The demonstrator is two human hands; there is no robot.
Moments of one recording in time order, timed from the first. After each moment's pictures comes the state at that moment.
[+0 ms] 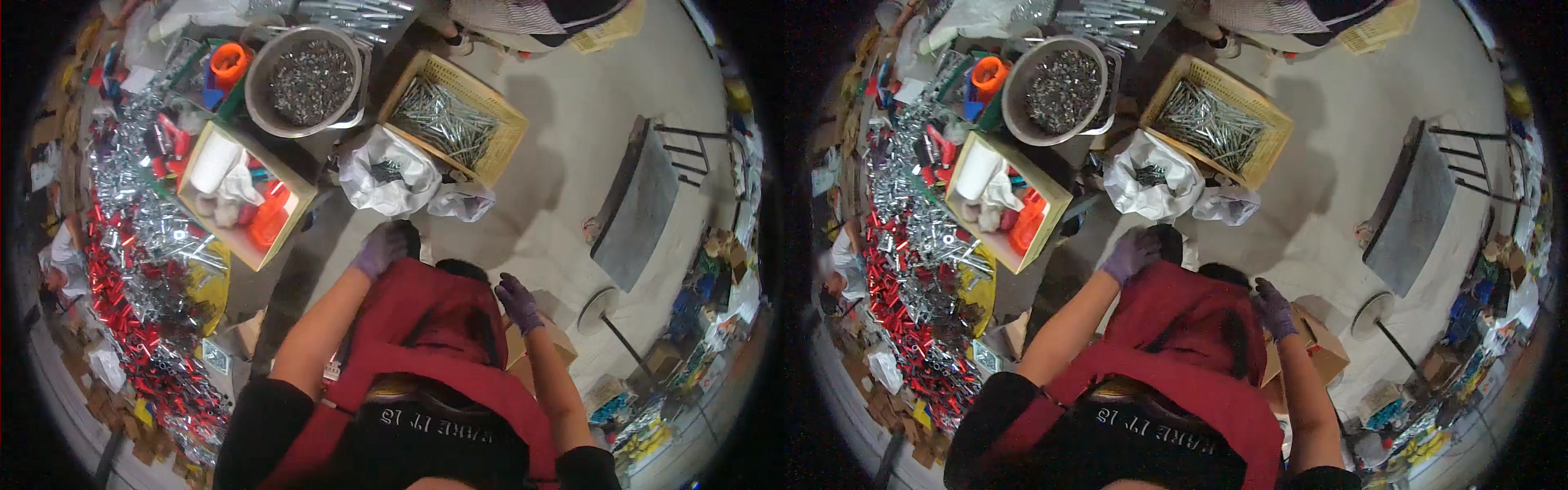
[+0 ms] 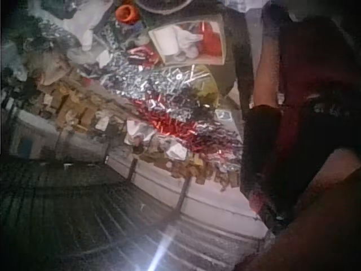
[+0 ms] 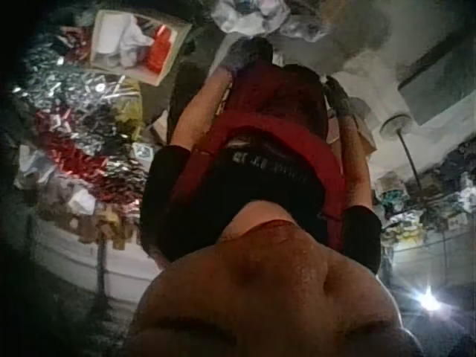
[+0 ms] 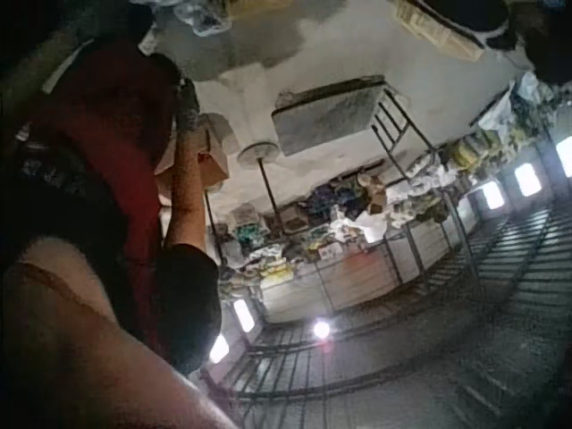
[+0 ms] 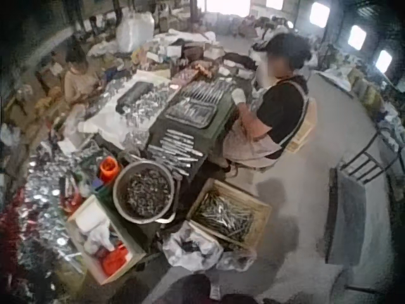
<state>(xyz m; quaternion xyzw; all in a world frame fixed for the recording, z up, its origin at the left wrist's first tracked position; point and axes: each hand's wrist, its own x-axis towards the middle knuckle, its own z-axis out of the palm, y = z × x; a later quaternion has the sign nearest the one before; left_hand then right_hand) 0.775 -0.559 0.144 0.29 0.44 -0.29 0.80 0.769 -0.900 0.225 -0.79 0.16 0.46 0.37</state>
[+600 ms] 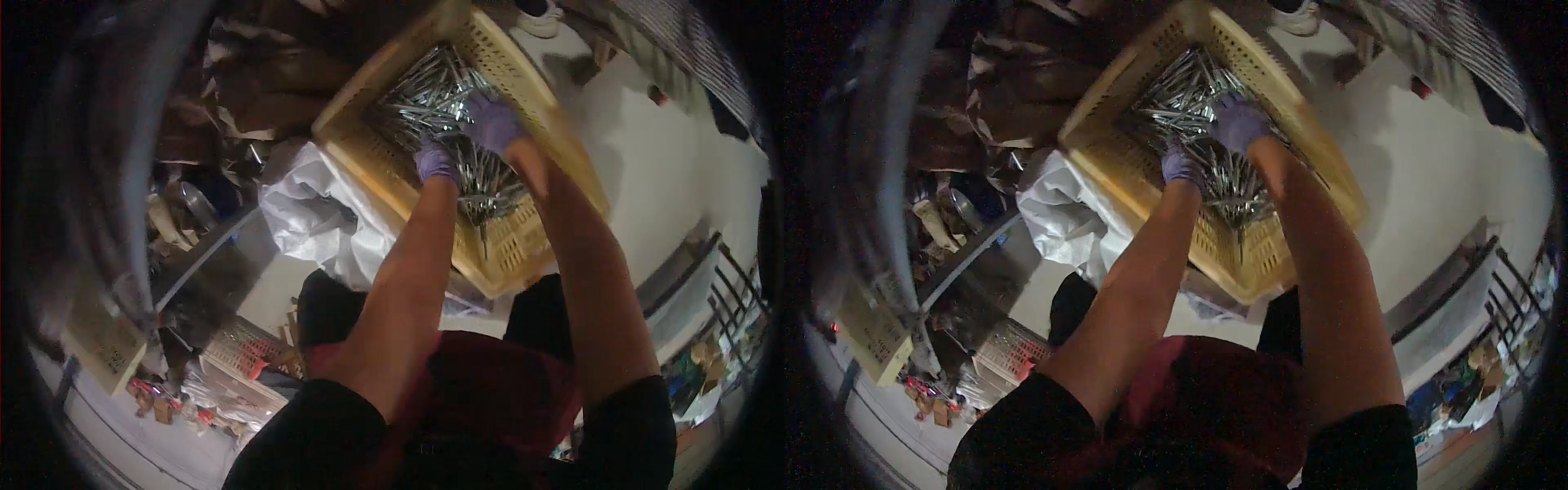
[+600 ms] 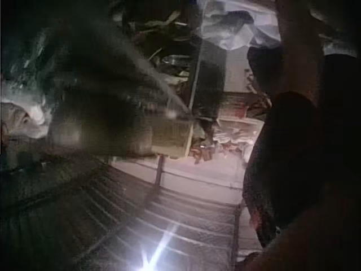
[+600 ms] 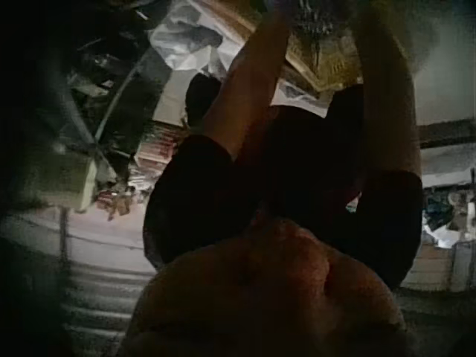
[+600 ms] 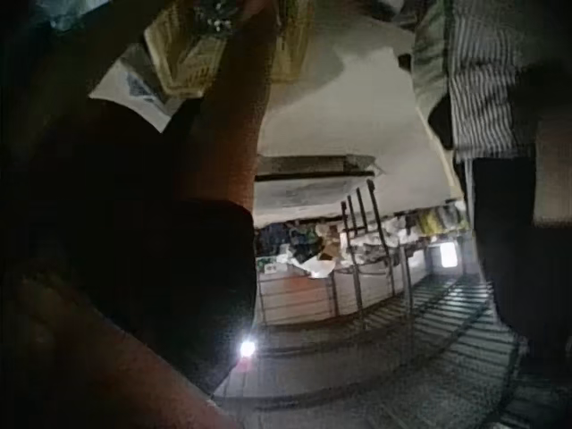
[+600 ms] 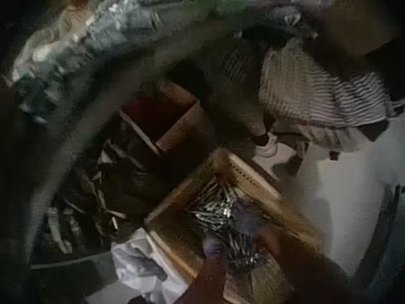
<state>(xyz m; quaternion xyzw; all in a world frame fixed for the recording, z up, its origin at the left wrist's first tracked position) 1.067 -0.659 -0.318 0.20 0.72 0.00 0.66 1.195 -0.722 -0.232 -0.85 -0.50 0.16 0.04</state>
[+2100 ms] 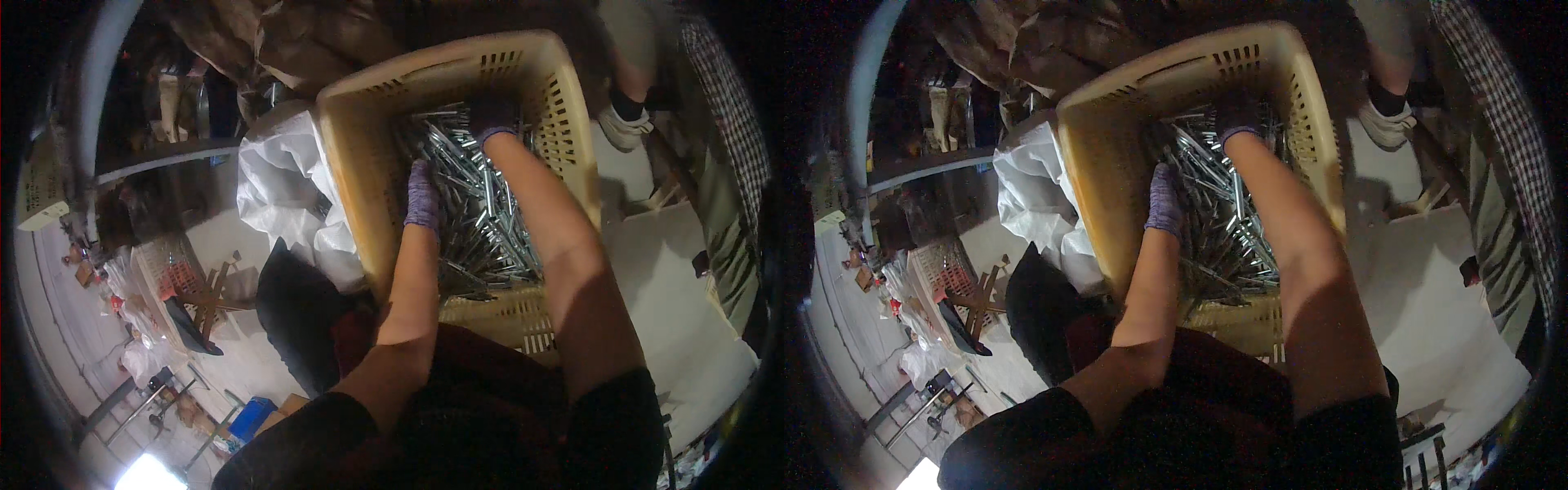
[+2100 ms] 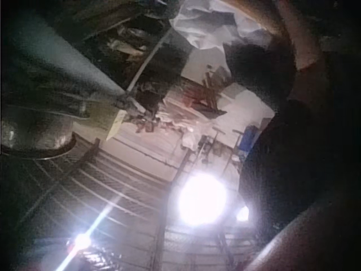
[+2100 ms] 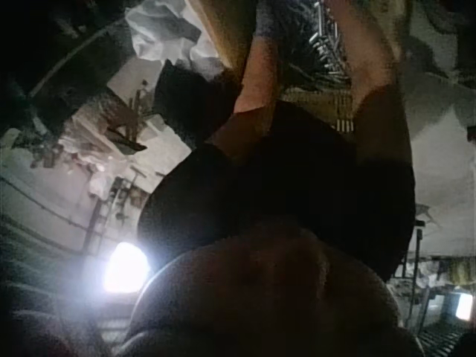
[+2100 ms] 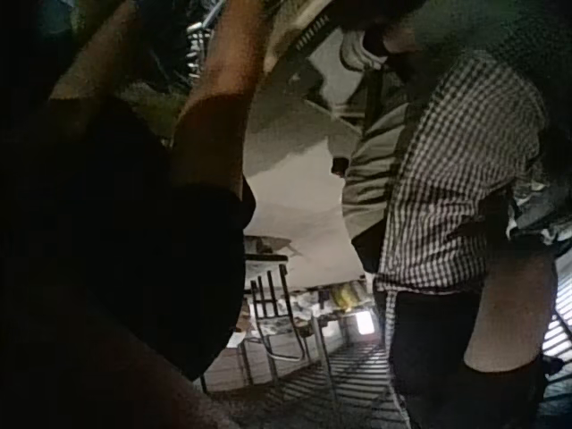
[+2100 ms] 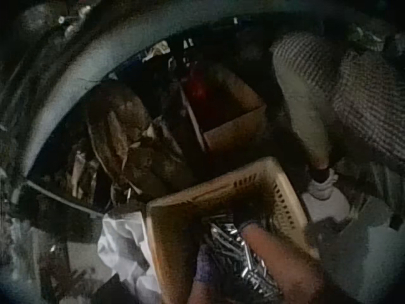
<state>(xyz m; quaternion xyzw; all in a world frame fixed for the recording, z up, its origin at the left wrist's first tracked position) 1.100 -0.661 -0.287 0.04 0.60 0.32 0.73 1.250 -0.601 -0.353 -0.80 -0.56 0.21 -0.07</state>
